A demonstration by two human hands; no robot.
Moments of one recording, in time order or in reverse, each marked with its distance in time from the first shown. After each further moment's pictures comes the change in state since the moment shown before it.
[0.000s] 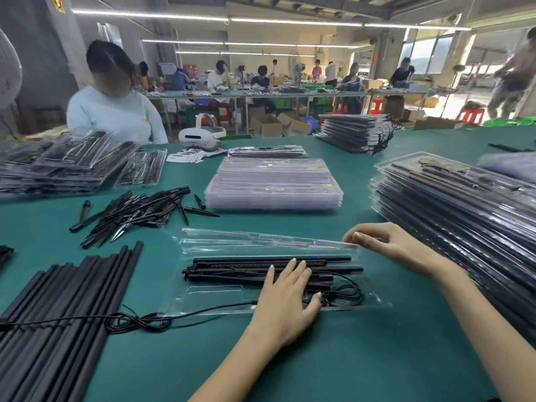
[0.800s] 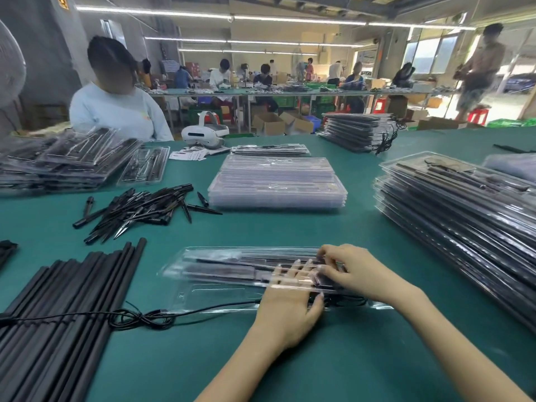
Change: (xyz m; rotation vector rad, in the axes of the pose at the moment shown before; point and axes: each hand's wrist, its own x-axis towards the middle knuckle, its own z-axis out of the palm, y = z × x) left_hand -0.005 0.001 0.000 0.005 0.027 0.075; right_hand 0.018 0.000 0.070 -0.509 -0.023 -0.011
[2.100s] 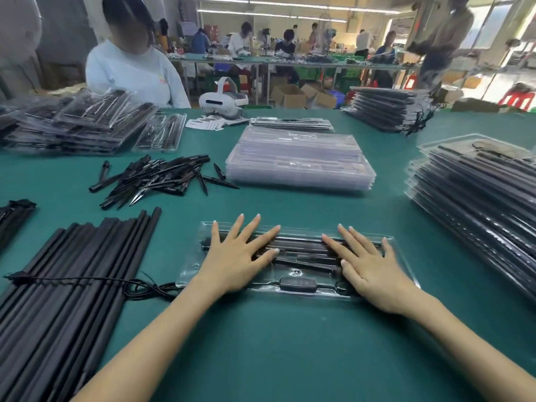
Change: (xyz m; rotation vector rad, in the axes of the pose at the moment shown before) left_hand -0.017 -0.109 -0.038 0.106 -0.114 -0.241; right_hand -0.005 0.003 0.034 -0.212 -0.172 0.098
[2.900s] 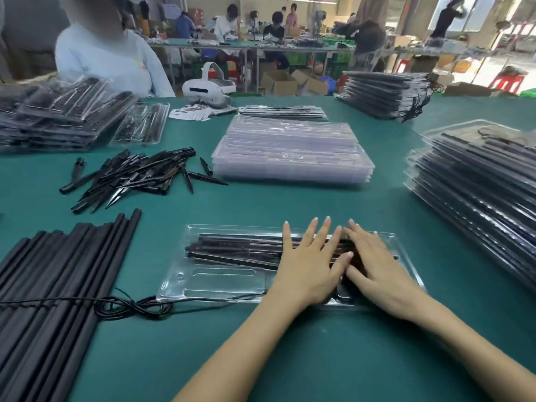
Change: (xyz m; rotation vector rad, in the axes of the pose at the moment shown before) left_hand 0.047 0.112 0.025 -0.112 0.002 0.174; right_hand -0.001 -0.004 -0.006 0.329 0.146 0.013
